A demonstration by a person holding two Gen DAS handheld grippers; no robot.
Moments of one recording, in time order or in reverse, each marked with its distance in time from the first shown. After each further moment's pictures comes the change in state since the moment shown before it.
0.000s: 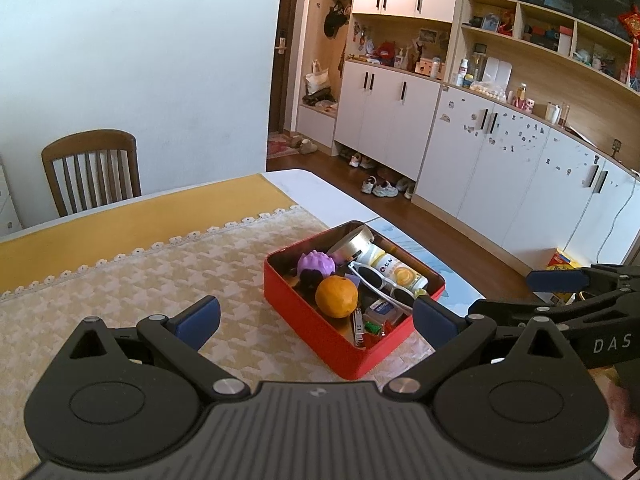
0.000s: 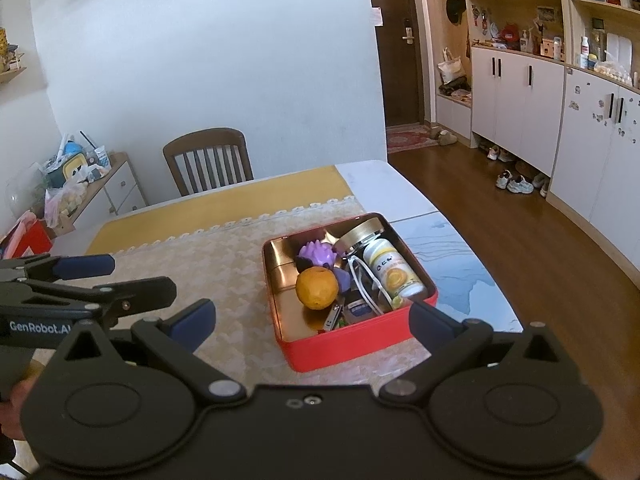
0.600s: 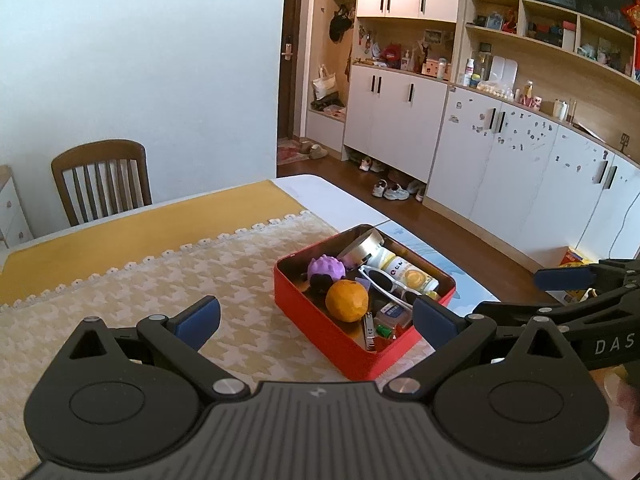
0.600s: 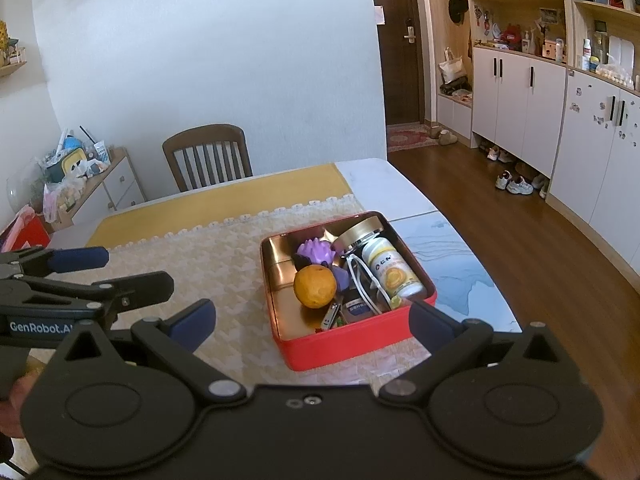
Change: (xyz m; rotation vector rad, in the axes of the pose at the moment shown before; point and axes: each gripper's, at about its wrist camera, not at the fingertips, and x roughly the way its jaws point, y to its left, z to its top) left arm 0.001 -0.004 -0.001 0.028 -0.017 0.044; right arm 0.003 0.001 0.000 -0.014 0.011 -0.008
